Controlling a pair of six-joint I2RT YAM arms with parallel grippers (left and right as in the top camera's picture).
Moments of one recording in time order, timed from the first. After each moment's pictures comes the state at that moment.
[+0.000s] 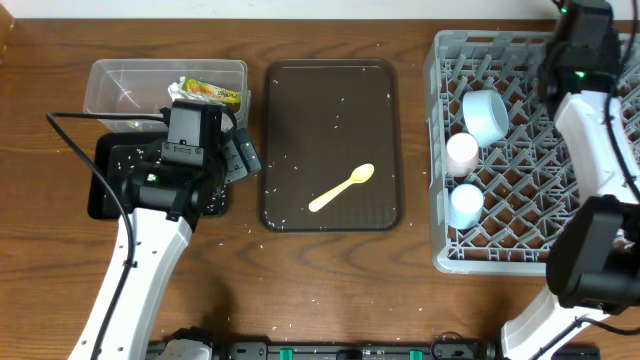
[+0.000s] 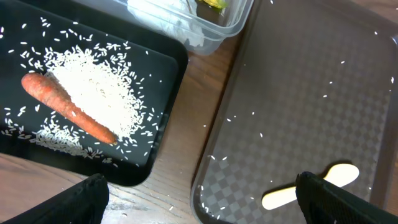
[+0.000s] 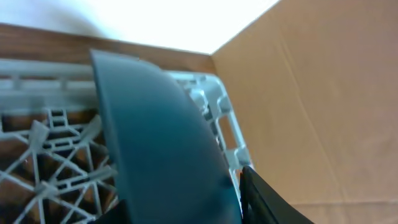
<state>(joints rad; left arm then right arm) -0.18 1.27 1.14 -0.87 -0.11 -0.55 -0.15 1.89 1.57 -0.27 0.61 -0.37</state>
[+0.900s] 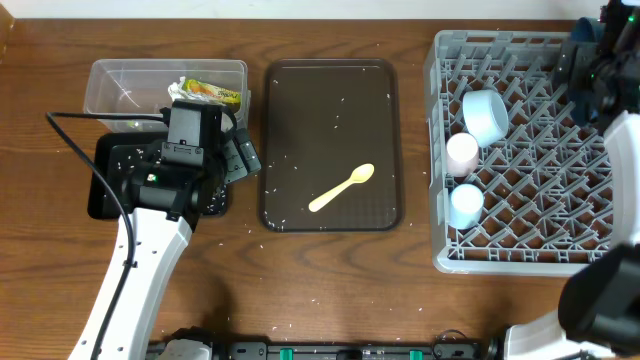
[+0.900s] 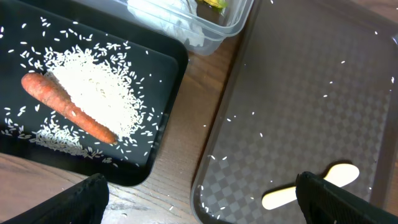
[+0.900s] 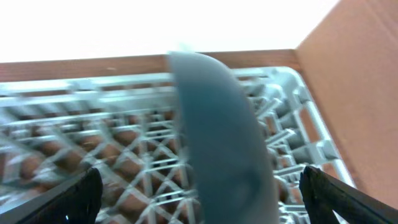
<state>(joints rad) -0.18 1.27 1.14 -0.87 -0.11 -0.55 -0.27 1.72 1.55 -0.46 0.08 -0.15</state>
